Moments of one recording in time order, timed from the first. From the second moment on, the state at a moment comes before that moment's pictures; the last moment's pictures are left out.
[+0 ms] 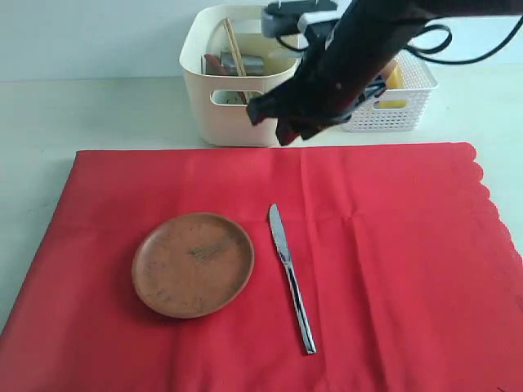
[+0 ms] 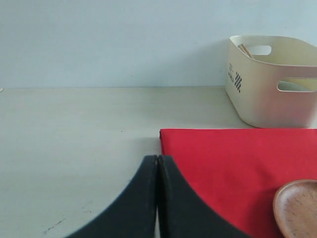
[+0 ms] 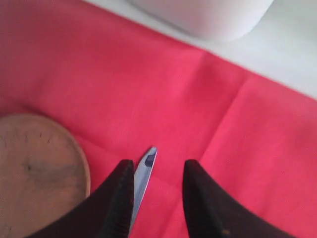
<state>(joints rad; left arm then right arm) -0.07 0.00 0.00 -0.01 0.24 0.01 0.52 1.85 -1.36 0.19 0.73 -0.05</state>
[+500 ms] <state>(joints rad) -0.07 0.00 0.00 -0.01 0.24 0.01 0.66 1.86 -1.18 0.23 0.63 -0.03</state>
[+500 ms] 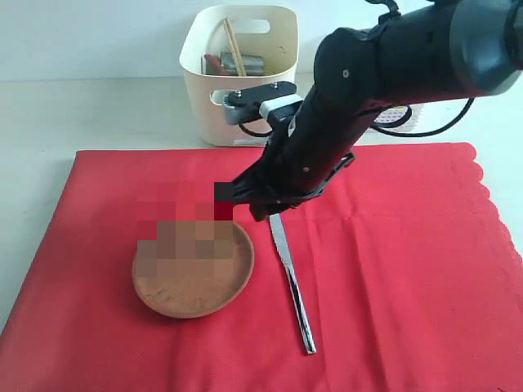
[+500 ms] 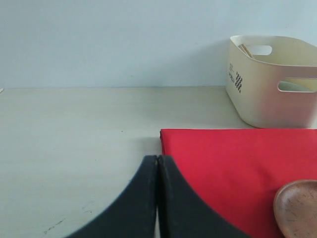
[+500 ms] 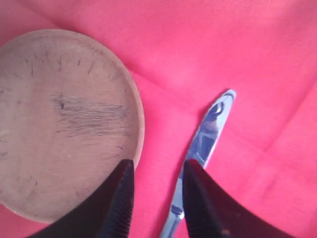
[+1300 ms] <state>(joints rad) -0.07 0.00 0.00 -0.01 0.24 0.01 0.66 2.04 -1.17 0.62 0.54 -0.22</state>
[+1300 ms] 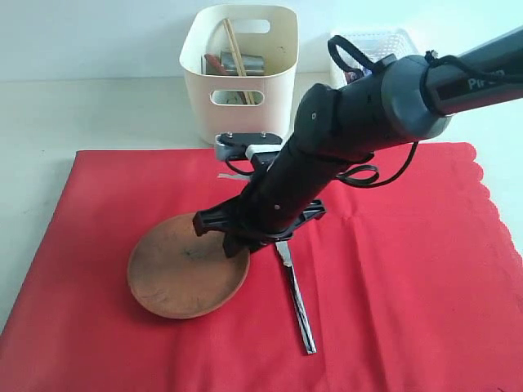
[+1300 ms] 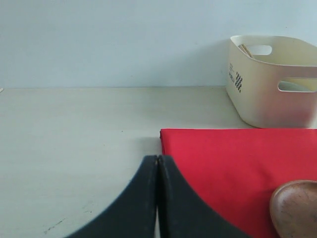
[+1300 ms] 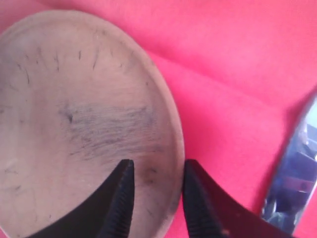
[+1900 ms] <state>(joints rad) -0.07 0.00 0.00 -0.01 0.24 0.01 0.66 2.07 -1.18 0.68 0.50 -0.24</state>
